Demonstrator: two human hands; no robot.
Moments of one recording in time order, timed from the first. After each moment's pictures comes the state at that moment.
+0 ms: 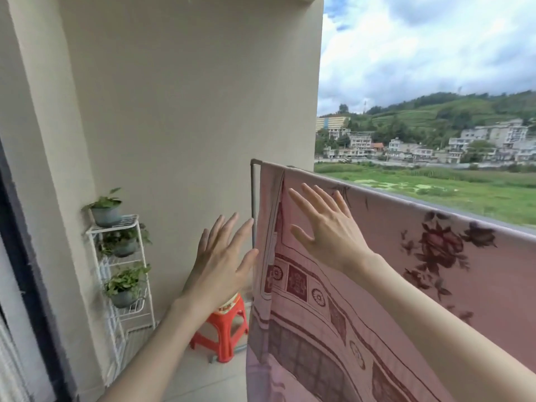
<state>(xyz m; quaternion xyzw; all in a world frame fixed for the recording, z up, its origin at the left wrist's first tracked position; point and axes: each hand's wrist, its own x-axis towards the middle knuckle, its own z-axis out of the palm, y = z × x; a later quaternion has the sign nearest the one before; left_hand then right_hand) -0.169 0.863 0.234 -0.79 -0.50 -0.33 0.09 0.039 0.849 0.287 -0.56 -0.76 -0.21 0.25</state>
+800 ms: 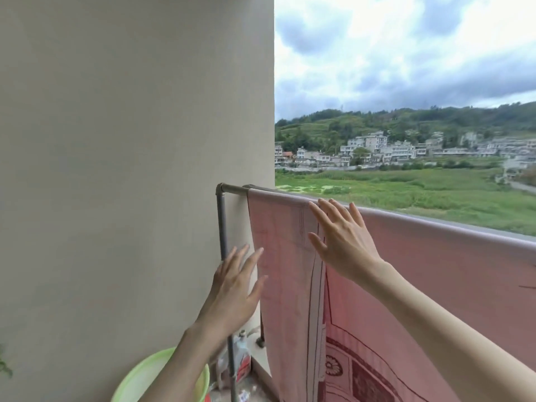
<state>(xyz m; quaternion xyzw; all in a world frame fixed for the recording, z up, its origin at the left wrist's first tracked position) -0.190 1.388 0.210 -0.88 -0.34 -0.31 -0.07 0.005 1.310 0.279 -0.73 -0.60 -0.28 0.17</state>
